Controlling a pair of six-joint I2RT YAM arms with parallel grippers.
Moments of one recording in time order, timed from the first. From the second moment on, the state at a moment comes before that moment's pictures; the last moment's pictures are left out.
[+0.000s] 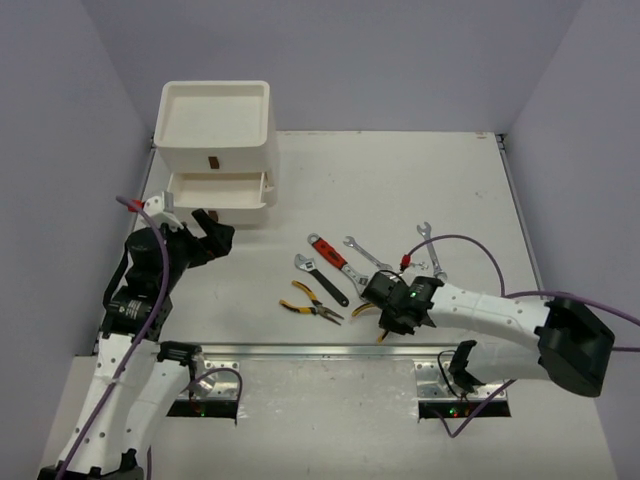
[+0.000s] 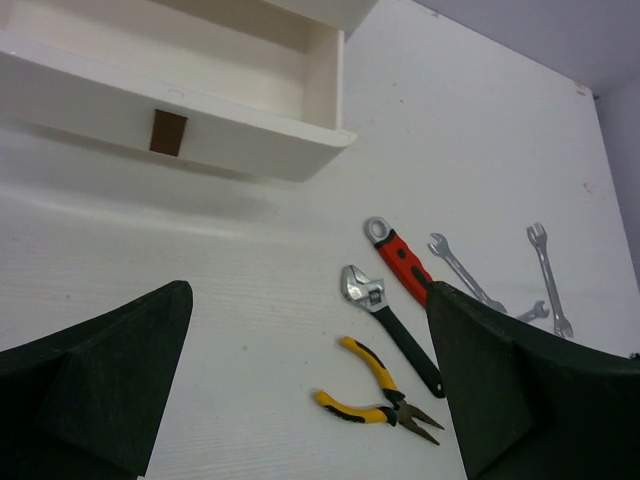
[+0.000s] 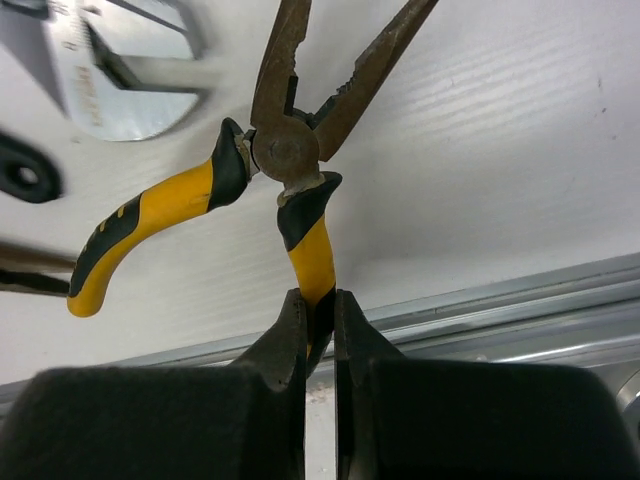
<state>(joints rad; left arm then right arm) -0.10 0.58 0.72 -0.52 0.03 -0.49 0.98 1.25 0.57 -0.74 0.32 1.30</state>
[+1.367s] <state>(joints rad) -0.72 1.29 0.62 0.41 0.43 -0.86 0.98 1.06 0.88 -0.52 0.30 0.43</state>
